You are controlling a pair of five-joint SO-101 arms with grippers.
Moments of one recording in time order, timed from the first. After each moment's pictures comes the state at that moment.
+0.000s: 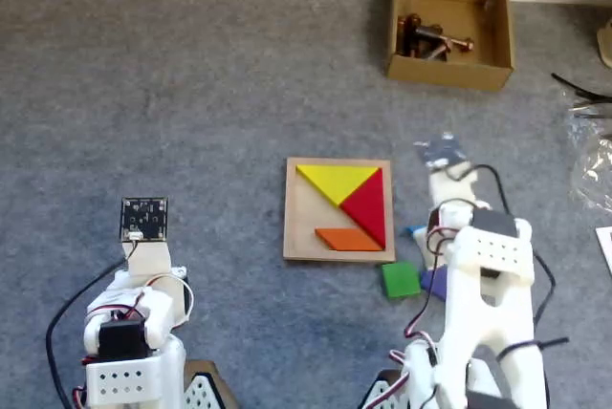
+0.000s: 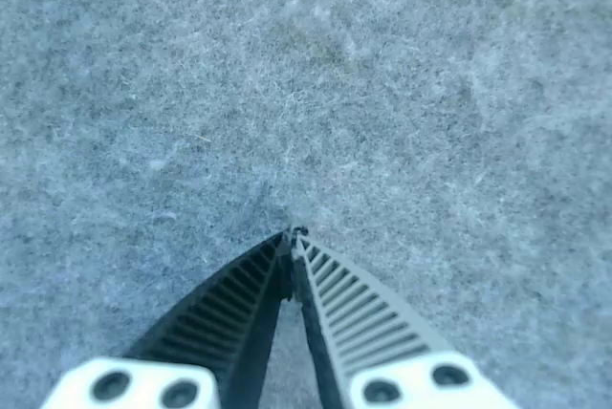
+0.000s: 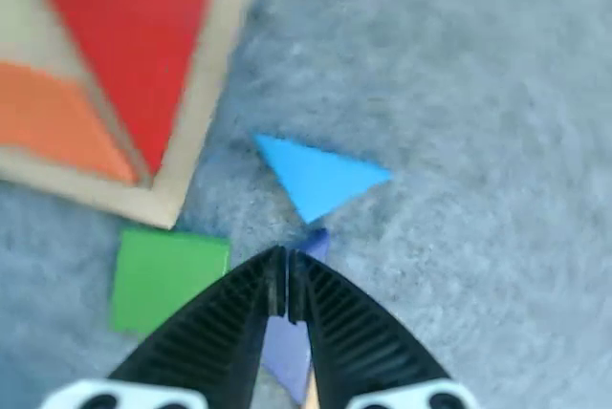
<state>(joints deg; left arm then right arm) -10.8 -103.1 96.0 75.4 2.1 7.6 -31.8 54.2 57.8 41.2</state>
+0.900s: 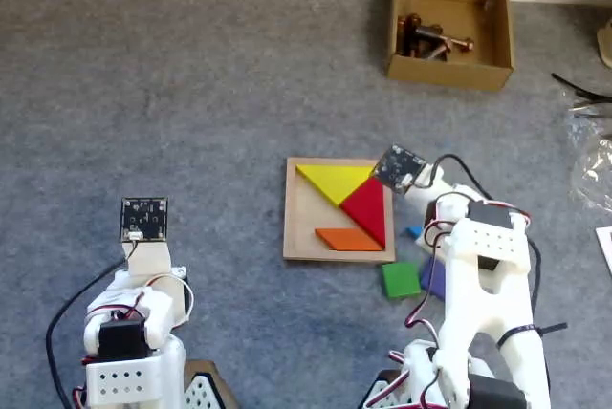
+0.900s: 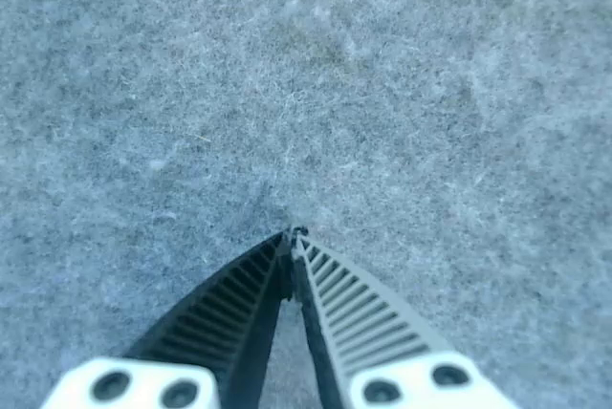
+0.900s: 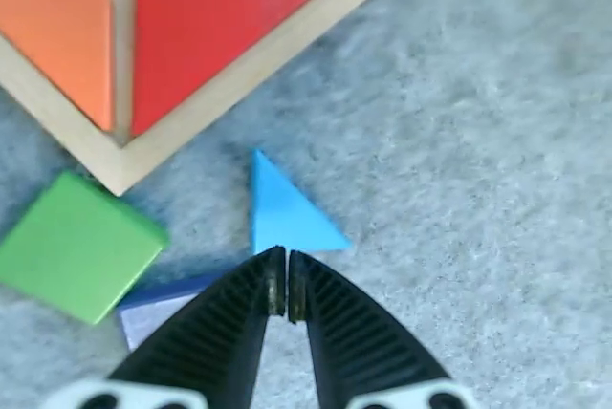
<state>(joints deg) -10.8 -103.1 96.0 75.4 2.1 7.5 -28.6 54.0 48.6 67.5</state>
